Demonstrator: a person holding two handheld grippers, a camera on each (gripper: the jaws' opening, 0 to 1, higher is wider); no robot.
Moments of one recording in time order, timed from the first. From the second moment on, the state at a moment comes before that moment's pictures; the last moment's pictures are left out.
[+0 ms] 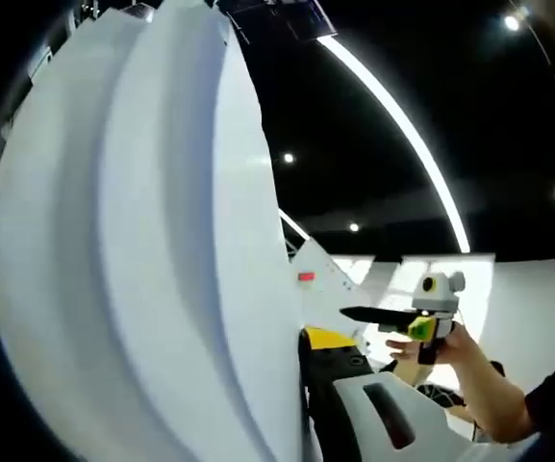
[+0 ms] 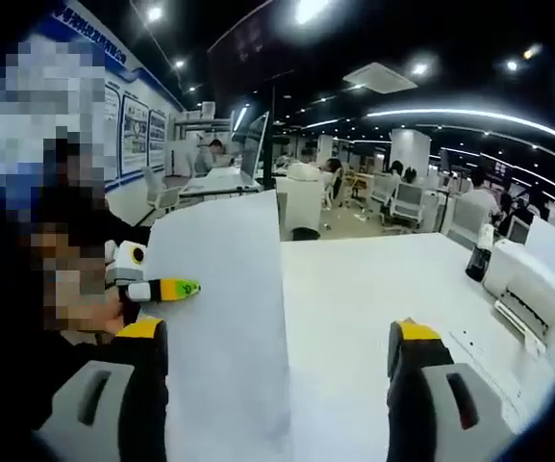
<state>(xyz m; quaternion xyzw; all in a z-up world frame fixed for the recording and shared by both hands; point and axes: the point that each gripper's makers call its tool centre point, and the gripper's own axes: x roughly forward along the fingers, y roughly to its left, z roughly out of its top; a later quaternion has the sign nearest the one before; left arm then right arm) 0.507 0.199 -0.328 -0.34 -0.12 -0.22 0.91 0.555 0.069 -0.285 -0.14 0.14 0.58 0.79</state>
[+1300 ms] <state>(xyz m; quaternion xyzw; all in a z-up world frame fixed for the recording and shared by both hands) 0.508 0.197 -0.329 -0.34 -0.12 -0.23 0.91 0.530 0.021 -0.275 -0.13 0.12 0.56 0.81</state>
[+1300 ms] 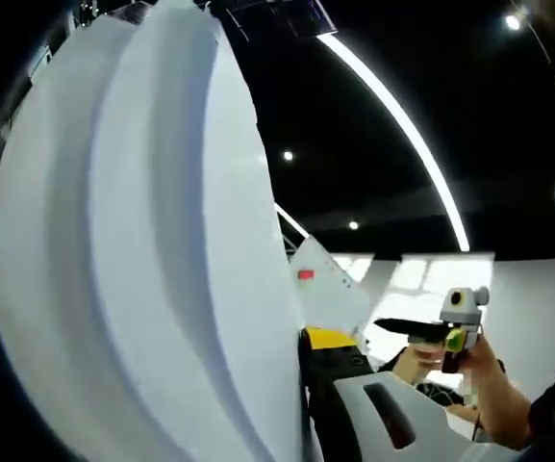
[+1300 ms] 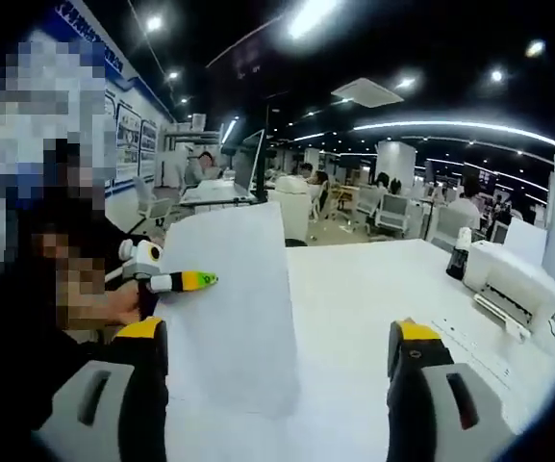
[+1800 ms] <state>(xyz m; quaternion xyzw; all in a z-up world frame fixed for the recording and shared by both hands) 0.508 0.197 -0.328 -0.34 -0.12 -0.23 0.91 0.521 -0.003 -0.292 -0.13 0.13 0.54 0.82</state>
